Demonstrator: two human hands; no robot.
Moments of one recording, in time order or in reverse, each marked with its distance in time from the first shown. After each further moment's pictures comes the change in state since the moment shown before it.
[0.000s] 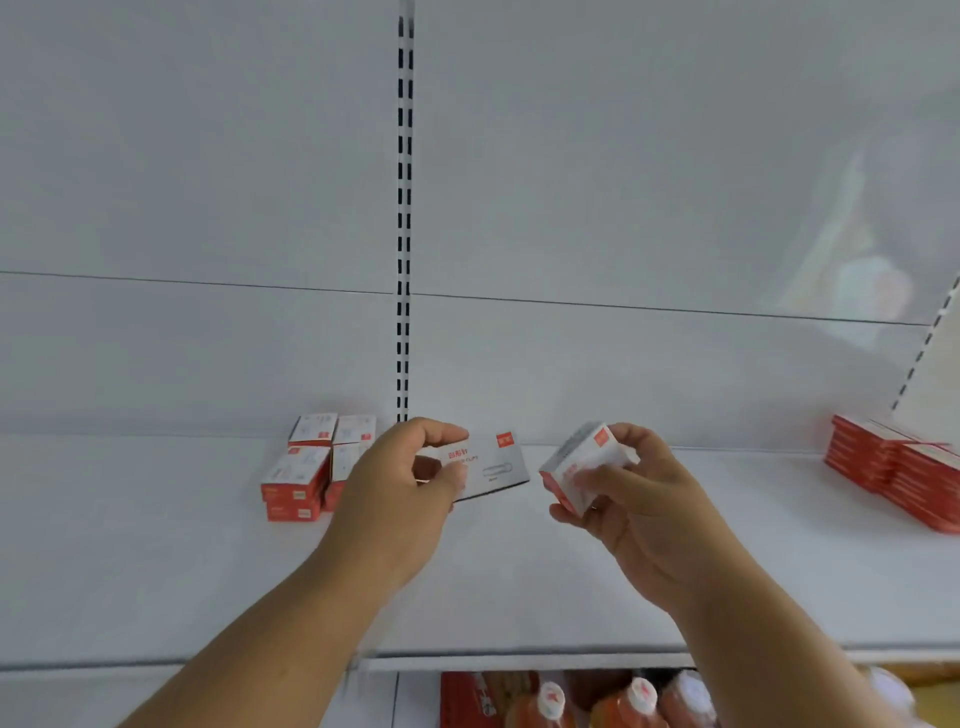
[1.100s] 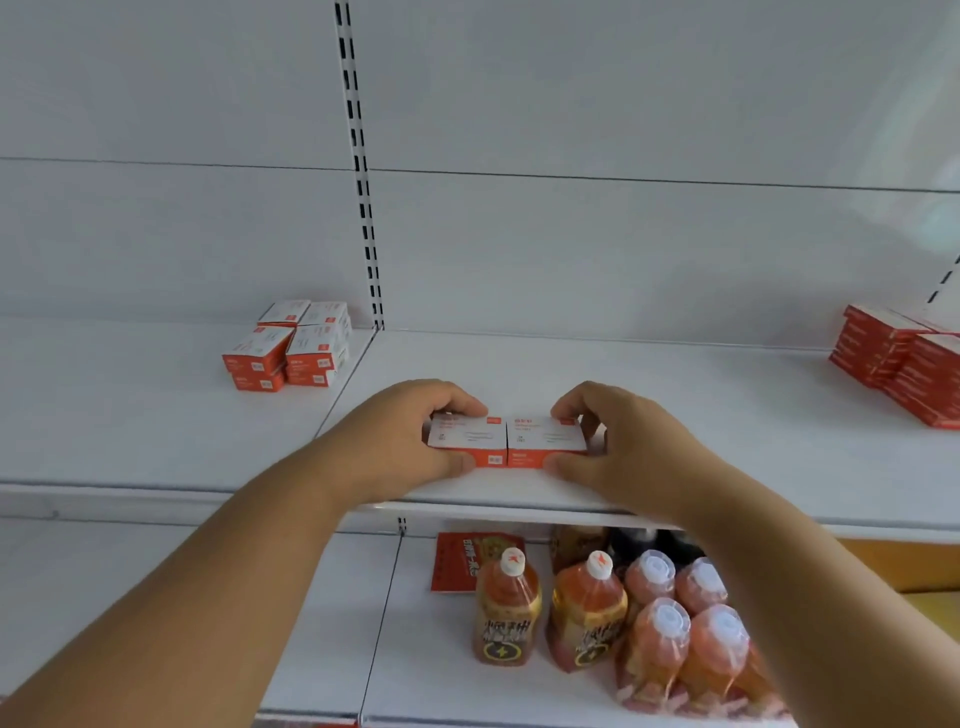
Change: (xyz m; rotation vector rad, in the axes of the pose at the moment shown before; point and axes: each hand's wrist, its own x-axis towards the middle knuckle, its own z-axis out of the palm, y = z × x) left_hand -0.026 -0.011 0.048 0.381 -0.387 0.009; right_hand -0.023 -0.008 -0.076 -1.460 -0.258 -0.157
